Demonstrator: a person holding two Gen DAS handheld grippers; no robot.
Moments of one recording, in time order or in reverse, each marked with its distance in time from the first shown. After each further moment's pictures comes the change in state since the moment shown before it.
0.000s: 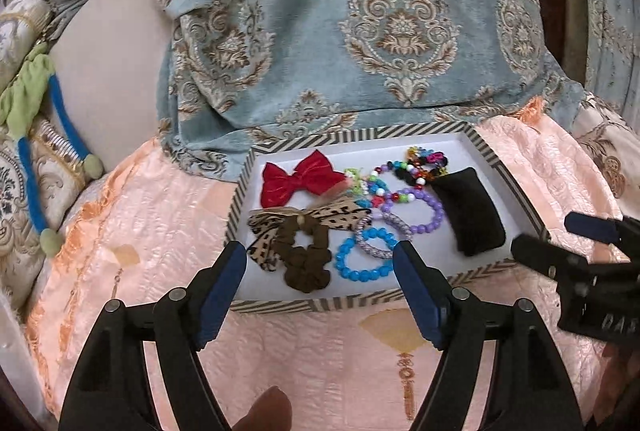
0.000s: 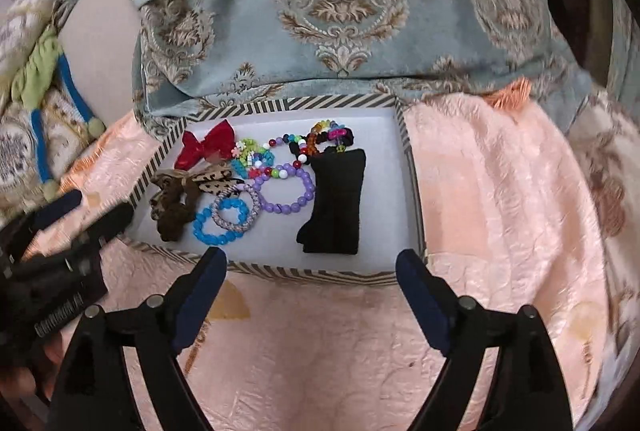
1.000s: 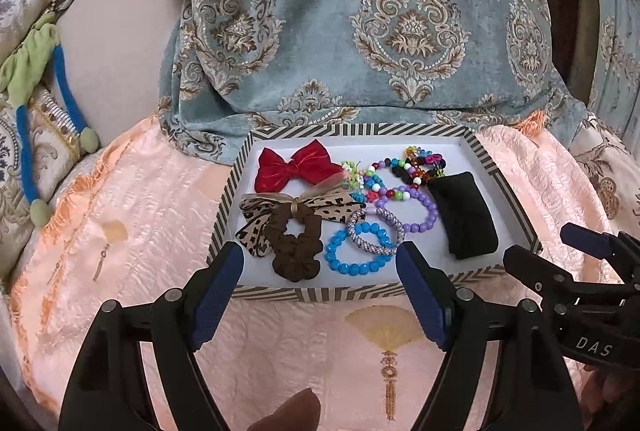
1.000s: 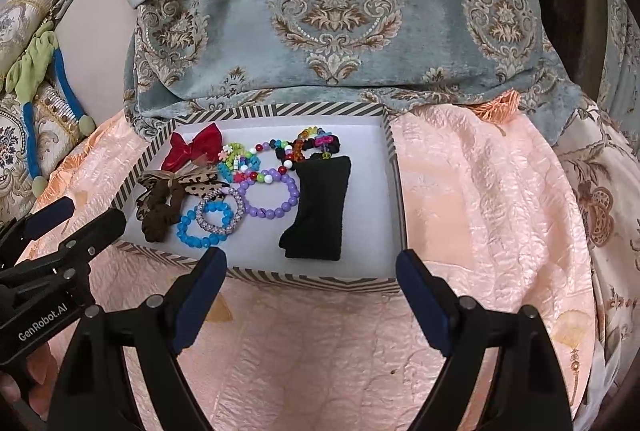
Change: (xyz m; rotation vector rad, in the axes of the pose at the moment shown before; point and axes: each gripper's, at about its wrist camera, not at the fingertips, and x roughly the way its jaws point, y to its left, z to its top) left arm 0.002 0.002 -0.007 -0.090 0.024 -0.016; right arm 0.001 0.004 -0.005 -0.063 -0.014 -0.064
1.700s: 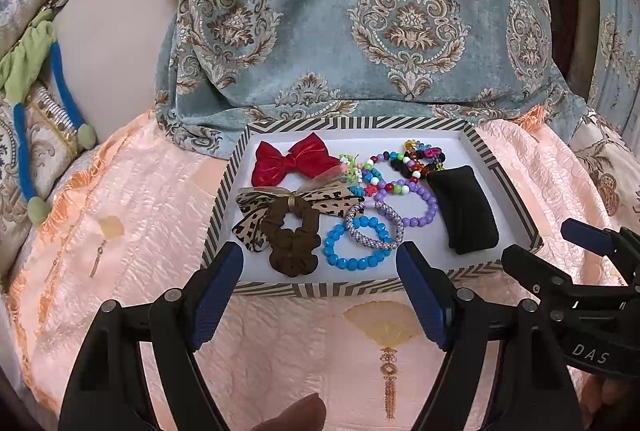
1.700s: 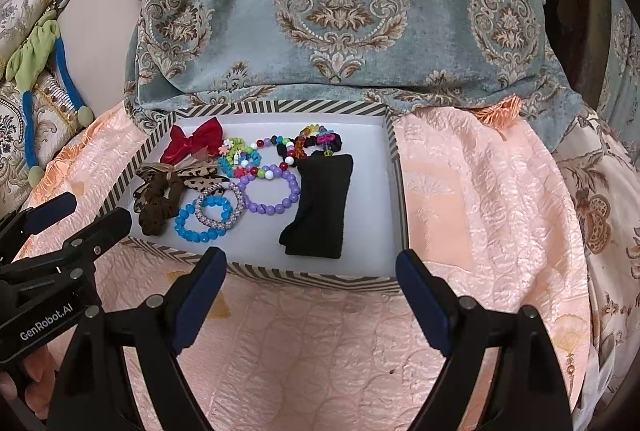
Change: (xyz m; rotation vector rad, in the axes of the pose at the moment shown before) left arm 0.004 0.000 -0.002 0.000 0.016 -0.006; right arm 0.001 0.005 -0.001 -0.032 0.002 -0.016
